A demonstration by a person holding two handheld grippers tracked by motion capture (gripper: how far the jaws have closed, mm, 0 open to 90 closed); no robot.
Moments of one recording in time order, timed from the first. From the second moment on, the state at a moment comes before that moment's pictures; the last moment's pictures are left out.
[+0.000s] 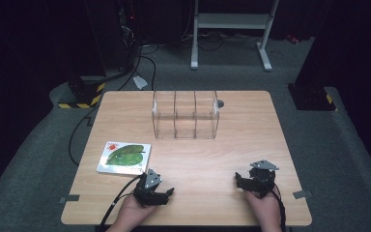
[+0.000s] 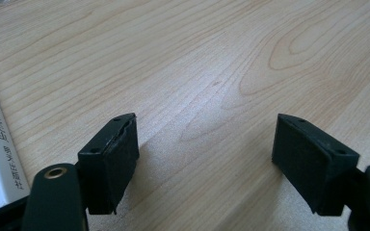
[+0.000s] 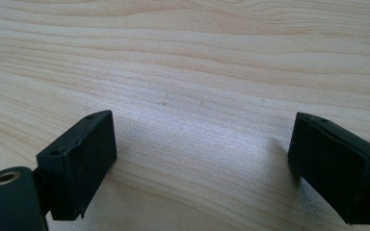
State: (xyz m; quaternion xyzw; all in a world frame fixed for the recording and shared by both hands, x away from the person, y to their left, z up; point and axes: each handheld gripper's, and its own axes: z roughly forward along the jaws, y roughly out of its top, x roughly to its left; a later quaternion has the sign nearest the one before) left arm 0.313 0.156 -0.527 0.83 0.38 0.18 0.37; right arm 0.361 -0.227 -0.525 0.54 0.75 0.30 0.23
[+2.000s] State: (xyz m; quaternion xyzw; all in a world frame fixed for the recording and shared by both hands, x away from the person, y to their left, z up) left arm 0.338 0.210 -0.492 0.82 0.38 0.19 0.39; right arm 0.361 -0.223 -0.525 0.54 0.75 0.31 0.23
